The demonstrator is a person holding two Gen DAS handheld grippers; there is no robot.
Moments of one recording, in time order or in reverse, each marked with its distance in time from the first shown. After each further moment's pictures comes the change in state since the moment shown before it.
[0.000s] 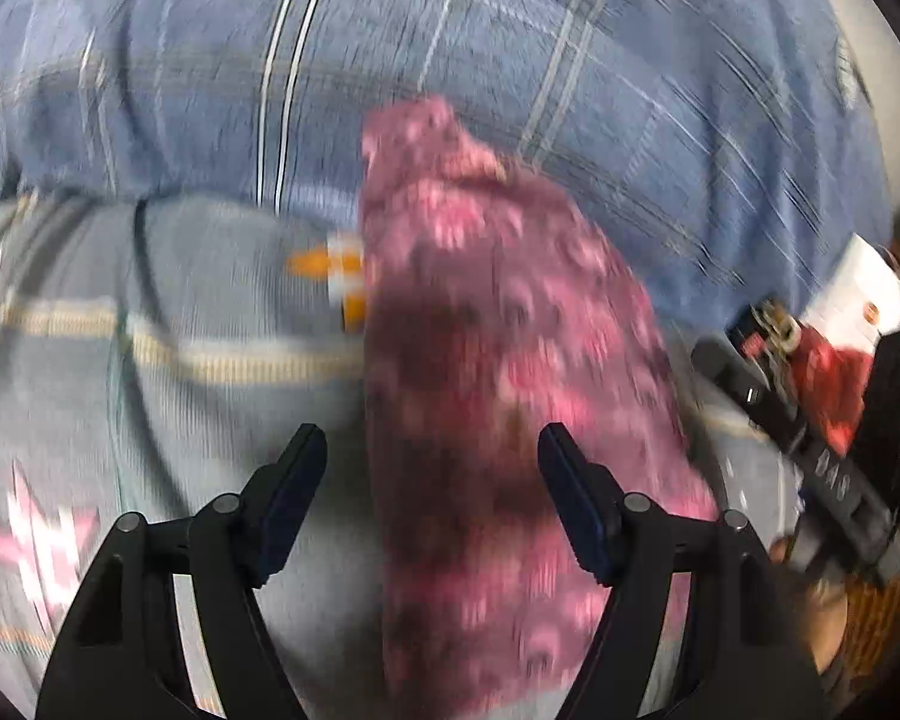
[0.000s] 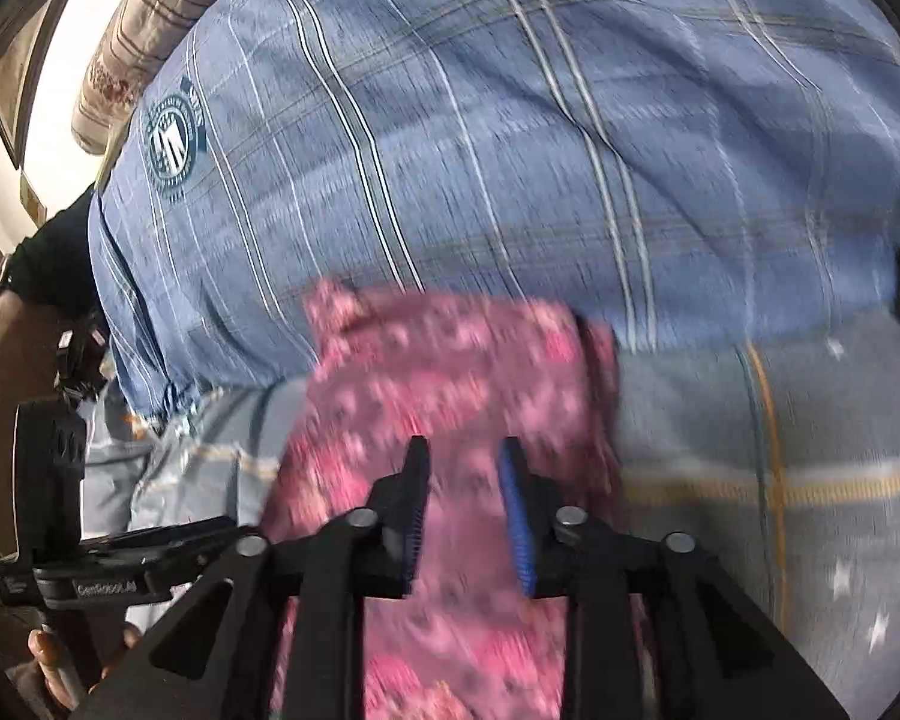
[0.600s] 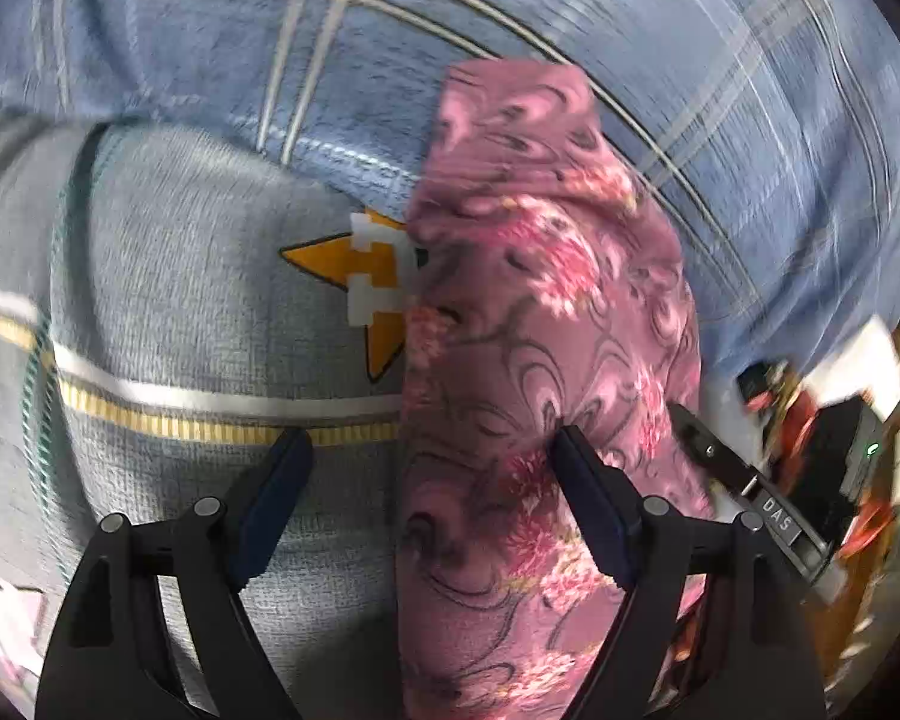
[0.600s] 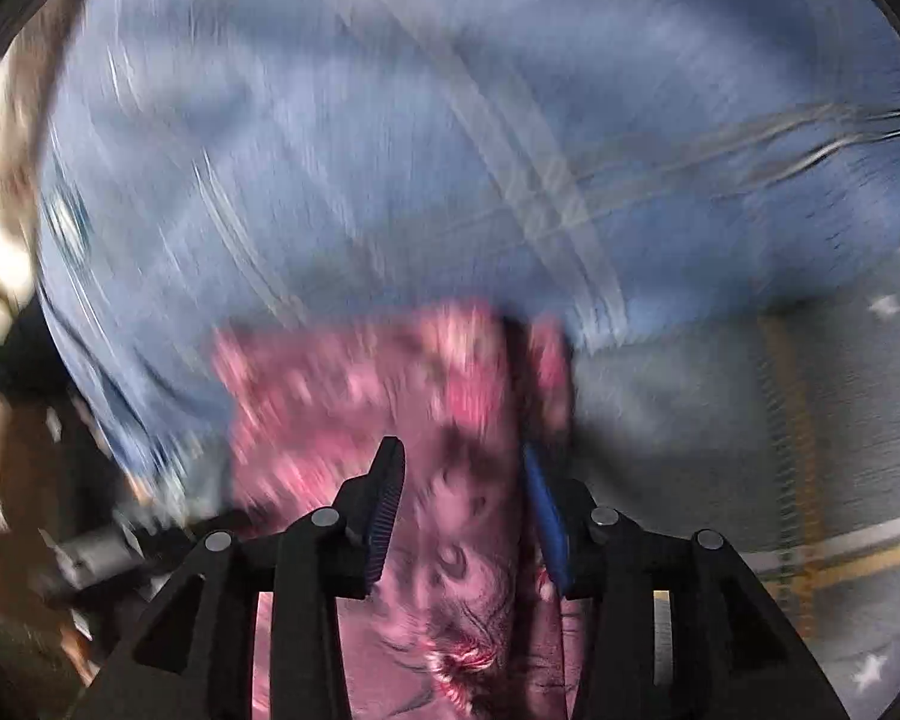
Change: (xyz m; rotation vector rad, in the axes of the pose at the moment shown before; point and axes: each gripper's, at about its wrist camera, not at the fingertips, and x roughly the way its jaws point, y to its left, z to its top) left arm 0.061 0.051 0.037 -0.142 0.155 -0.083; right arm 0.077 -0.057 0.019 0.183 0.188 -0.002
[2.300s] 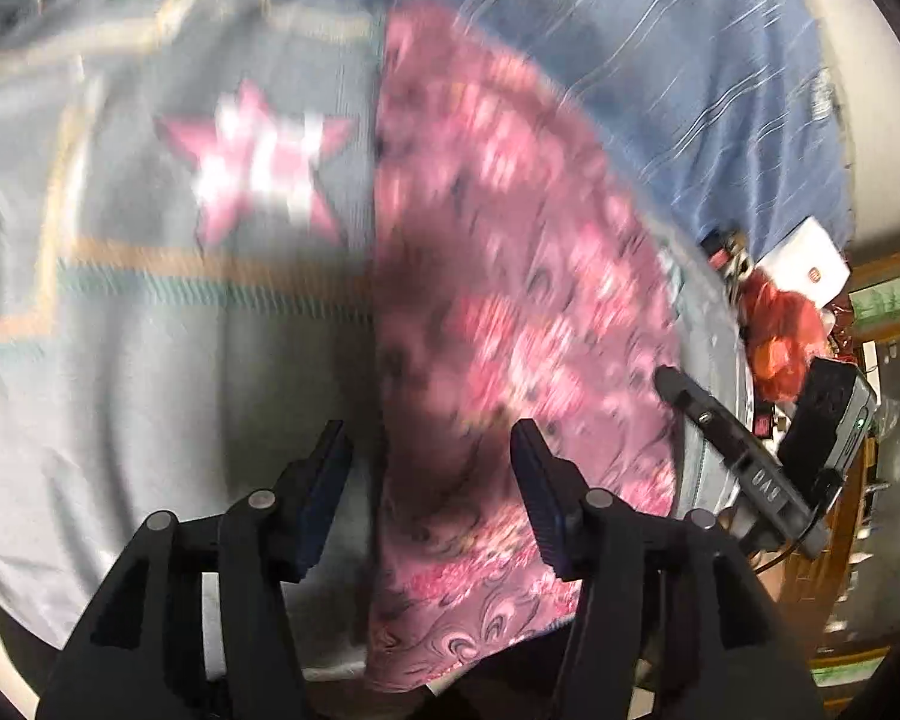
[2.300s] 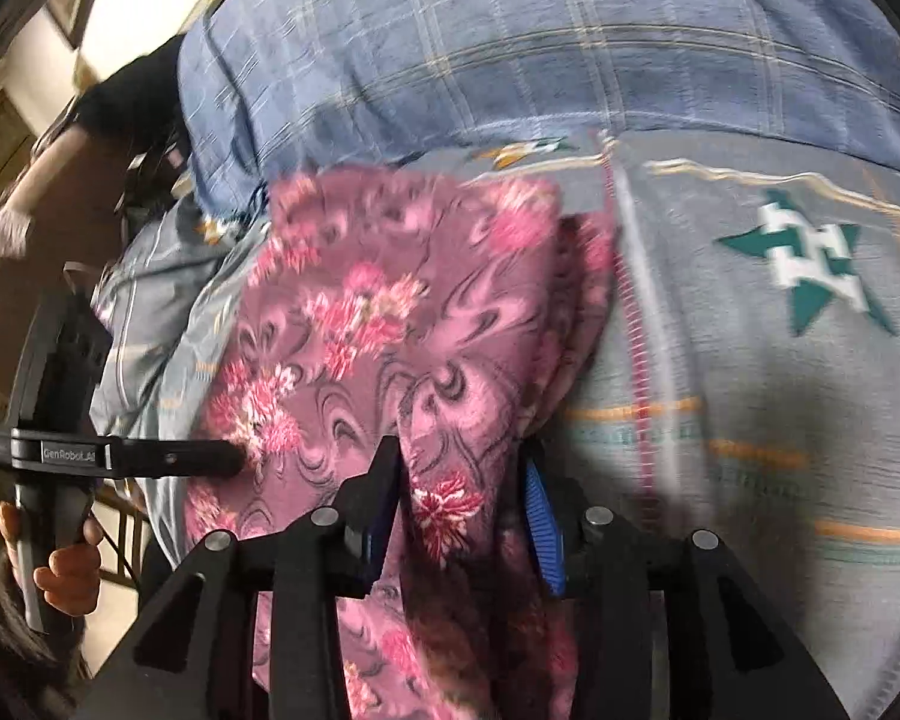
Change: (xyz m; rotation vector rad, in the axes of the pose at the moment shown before) left arm -0.139 0.099 -0.198 0.006 -0.020 -0.078; right arm -0.066 0.120 -0.227 -0.298 0.036 0.046
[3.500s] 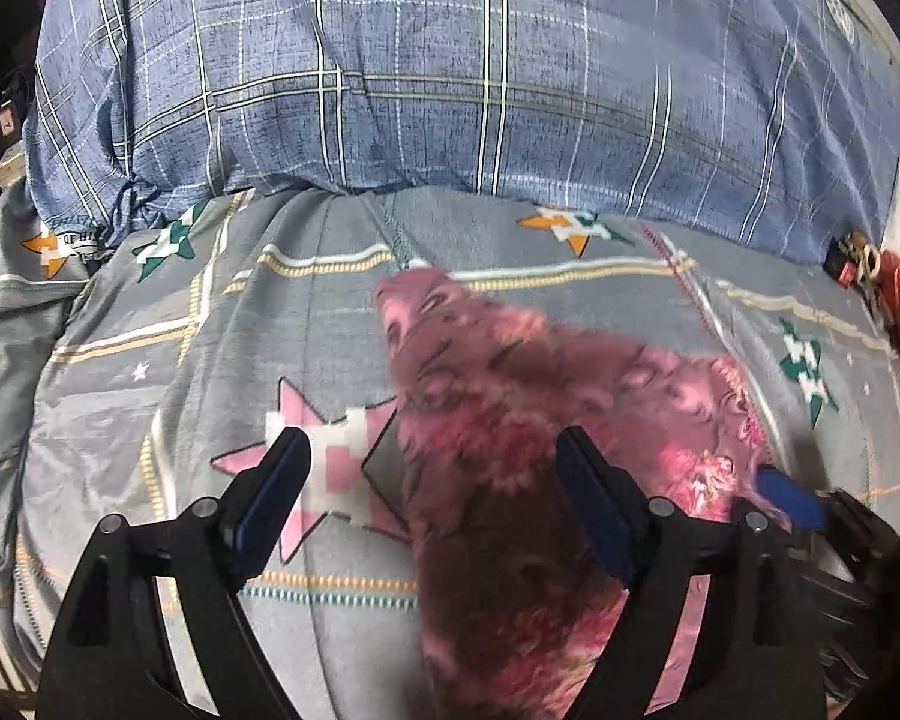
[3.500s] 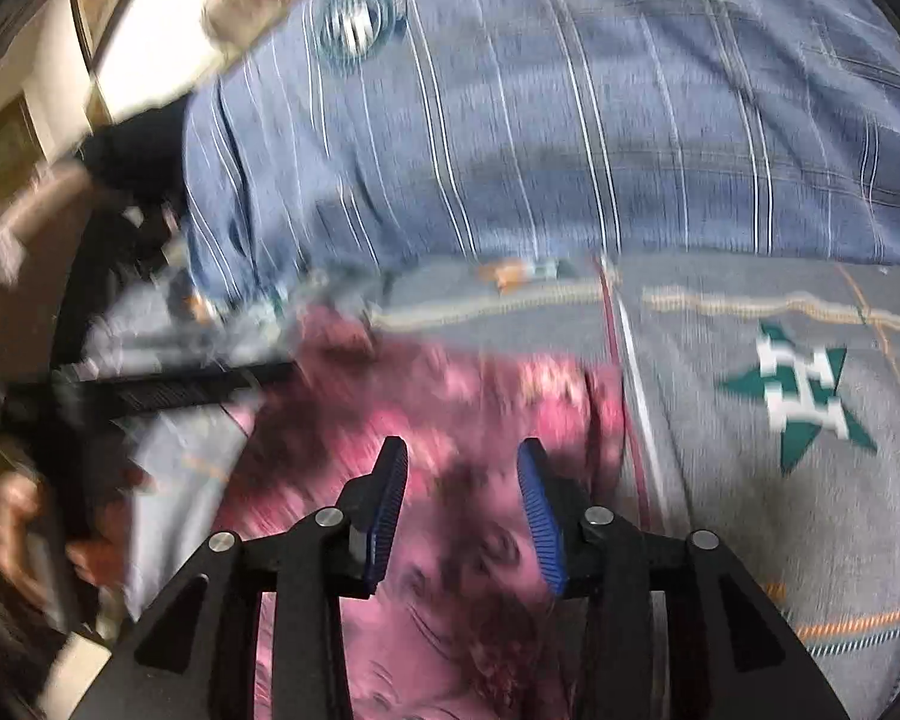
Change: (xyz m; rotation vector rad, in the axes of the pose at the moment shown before) left arm 0.010 -0.038 0.062 0.258 -0.254 0.452; right arm 0.017 0.020 0.025 -0.054 -0.167 -0.097
